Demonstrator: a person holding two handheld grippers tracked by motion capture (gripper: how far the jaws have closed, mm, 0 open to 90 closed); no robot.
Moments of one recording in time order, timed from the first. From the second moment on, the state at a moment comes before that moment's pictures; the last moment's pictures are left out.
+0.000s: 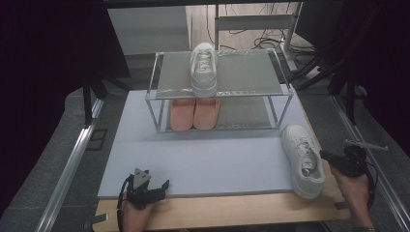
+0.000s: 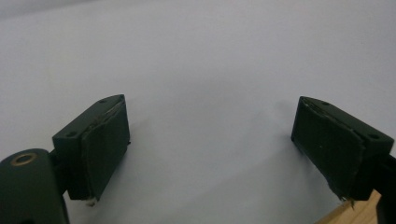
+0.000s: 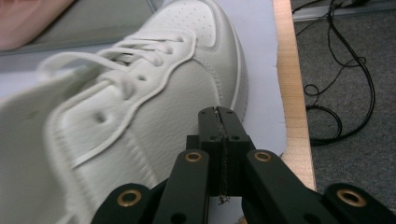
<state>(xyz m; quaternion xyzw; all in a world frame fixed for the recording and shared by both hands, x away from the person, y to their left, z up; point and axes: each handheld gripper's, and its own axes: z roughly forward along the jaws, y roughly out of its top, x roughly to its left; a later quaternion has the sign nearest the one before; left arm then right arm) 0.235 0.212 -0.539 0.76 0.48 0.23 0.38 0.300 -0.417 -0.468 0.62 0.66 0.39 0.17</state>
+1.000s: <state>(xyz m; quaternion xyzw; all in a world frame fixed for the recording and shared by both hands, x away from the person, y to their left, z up) 0.235 0.212 -0.539 0.76 0.48 0.23 0.38 0.271 -0.403 -0.447 0.57 0.69 0.42 0.14</state>
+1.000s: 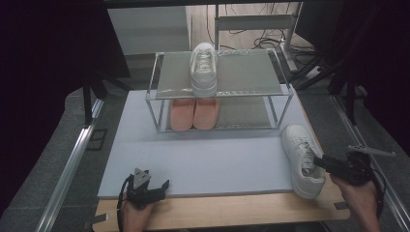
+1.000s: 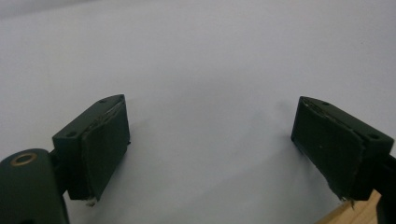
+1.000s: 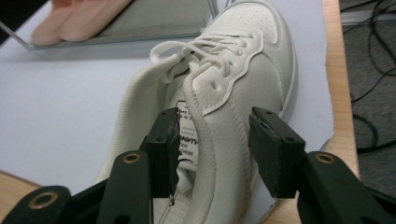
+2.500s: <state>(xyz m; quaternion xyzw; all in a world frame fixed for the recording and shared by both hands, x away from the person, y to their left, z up) 0.235 0.211 -0.539 0.76 0.49 0.23 0.38 0.280 -0.349 -0.452 0.49 0.74 0.46 0.05</state>
